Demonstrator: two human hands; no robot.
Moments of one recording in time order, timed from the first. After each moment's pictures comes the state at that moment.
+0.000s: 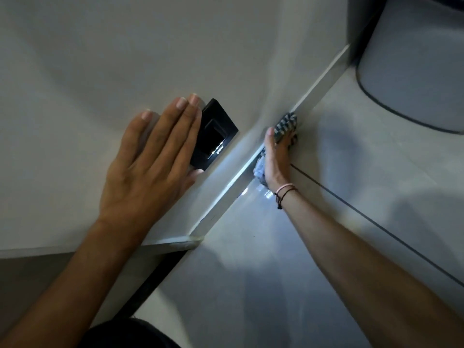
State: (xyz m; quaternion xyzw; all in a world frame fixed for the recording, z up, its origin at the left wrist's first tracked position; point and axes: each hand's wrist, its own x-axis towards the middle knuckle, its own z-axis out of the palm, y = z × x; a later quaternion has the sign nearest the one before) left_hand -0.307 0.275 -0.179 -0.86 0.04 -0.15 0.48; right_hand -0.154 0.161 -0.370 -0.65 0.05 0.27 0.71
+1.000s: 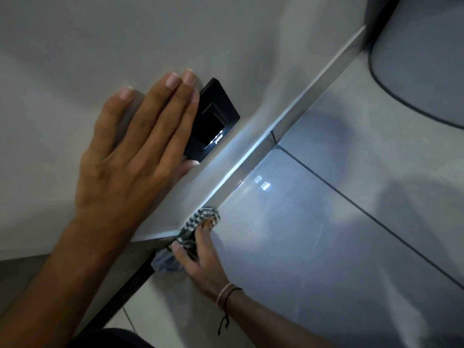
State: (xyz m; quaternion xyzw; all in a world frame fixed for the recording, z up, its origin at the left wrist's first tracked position) left_hand -0.312 0.278 -0.184 -0.90 0.03 -0.14 0.42; right_hand -0.396 0.164 -0.386 -0.62 -0.18 0.43 0.63
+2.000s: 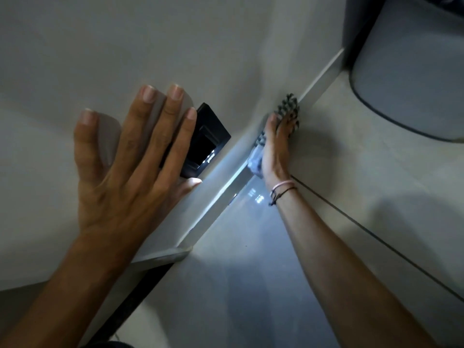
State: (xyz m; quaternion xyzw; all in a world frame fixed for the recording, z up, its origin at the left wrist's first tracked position) left_hand -0.306 0.268 -0.185 -0.89 -0.03 -0.16 0.42; right_hand -0.126 0.173 -0.362 -0.69 0.02 0.17 0.70
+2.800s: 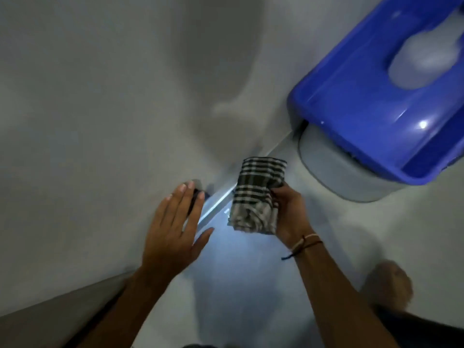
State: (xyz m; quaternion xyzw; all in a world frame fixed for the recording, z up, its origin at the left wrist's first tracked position) left_hand -0.272 0.201 -0.132 -0.98 -0.07 -0.16 0.12; right_hand -0.081 0.032 -0.175 -0.34 0.24 0.45 0.79
